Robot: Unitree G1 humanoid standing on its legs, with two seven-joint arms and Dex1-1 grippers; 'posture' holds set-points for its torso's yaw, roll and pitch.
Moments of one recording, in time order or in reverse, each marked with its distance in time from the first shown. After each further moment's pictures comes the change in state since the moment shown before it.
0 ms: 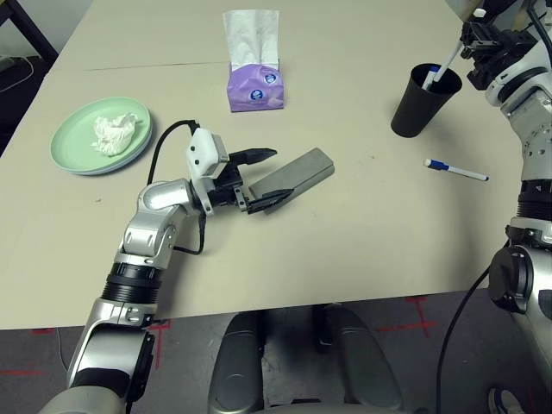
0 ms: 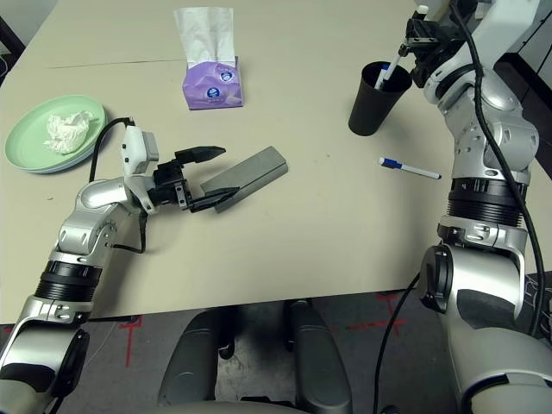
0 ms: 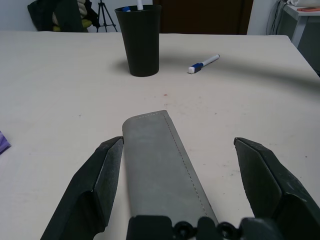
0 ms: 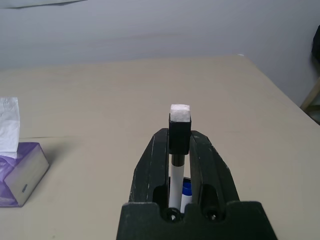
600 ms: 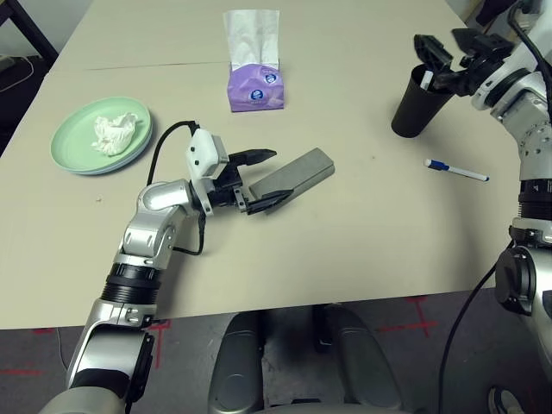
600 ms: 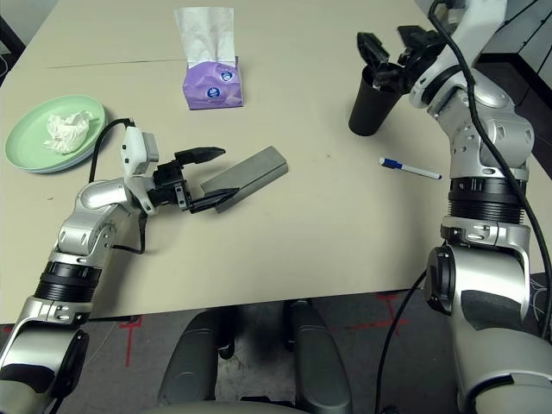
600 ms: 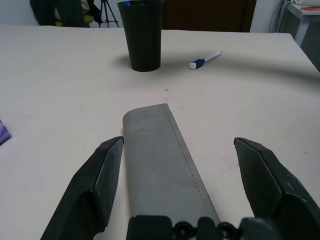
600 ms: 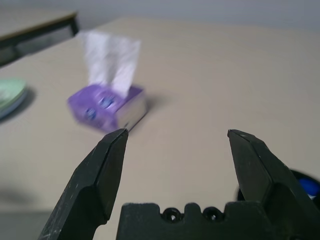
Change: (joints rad) left arm 0.024 0.002 0.000 -0.009 0.000 0.004 0.006; right arm 0.018 -0.155 0.217 -0.022 0.078 0.163 0.489
